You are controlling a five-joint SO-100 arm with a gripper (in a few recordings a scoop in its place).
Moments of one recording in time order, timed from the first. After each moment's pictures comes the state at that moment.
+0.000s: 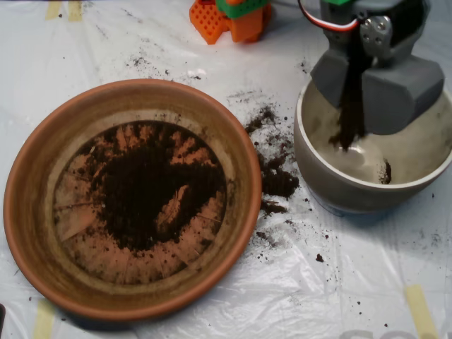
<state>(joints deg) -24.4 91.4 66.3 86.6 -12.2</state>
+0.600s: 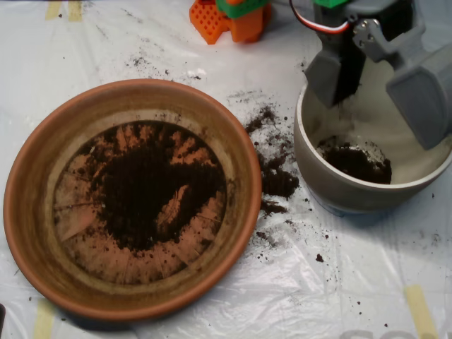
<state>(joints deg) -23.6 96.6 76.0 82.1 -10.8</state>
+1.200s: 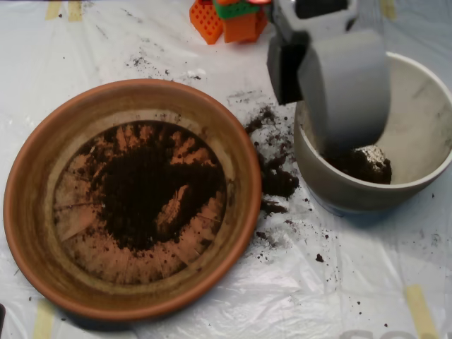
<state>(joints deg) -7.0 96.6 59.9 88.6 0.1</state>
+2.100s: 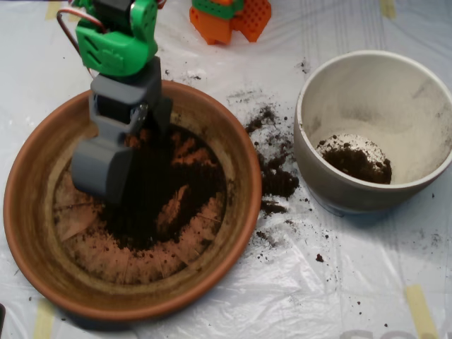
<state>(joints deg) 31.4 92.2 106.6 63.3 -6.5</state>
